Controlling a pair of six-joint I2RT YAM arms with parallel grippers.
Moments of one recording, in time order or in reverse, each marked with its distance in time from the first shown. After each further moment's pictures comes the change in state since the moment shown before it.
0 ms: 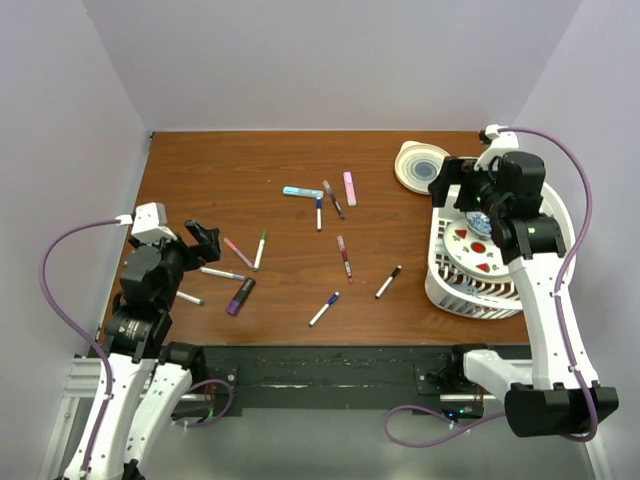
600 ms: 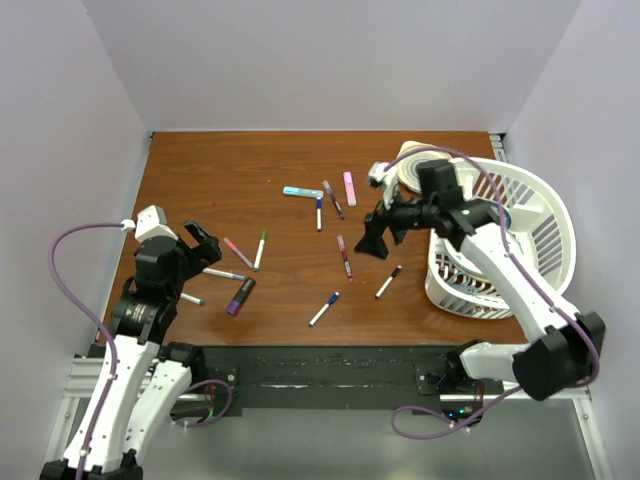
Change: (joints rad) left arm 0.000 0.102 0.008 -0.169 -0.091 -0.222; right arm 0.341 0.210 -0.035 -0.043 -0.540 -0.414
